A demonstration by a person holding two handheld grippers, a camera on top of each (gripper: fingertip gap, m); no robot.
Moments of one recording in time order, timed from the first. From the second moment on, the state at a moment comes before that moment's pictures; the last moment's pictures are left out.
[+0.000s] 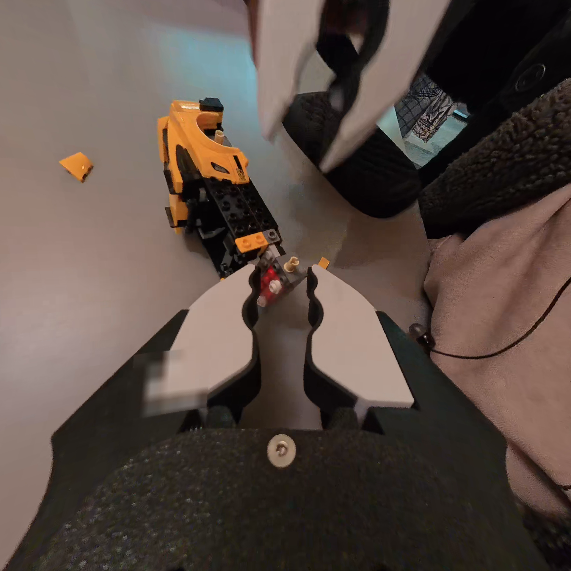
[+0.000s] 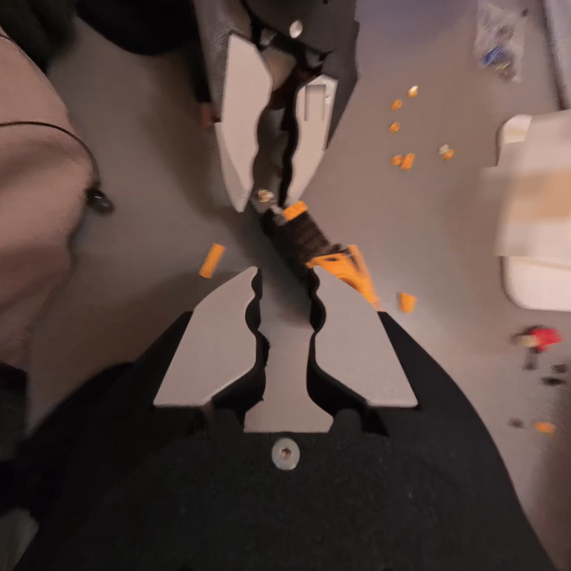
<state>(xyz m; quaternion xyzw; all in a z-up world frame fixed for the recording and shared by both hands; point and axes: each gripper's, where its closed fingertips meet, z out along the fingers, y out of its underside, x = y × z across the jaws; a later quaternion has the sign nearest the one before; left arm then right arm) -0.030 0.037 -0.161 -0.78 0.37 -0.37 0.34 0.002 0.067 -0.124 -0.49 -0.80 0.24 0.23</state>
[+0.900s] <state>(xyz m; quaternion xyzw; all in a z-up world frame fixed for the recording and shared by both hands) -0.035 0.033 -0.170 -0.78 0.42 -0.31 0.35 -0.015 0.067 -0.114 -0.35 -0.90 0.19 0.18</state>
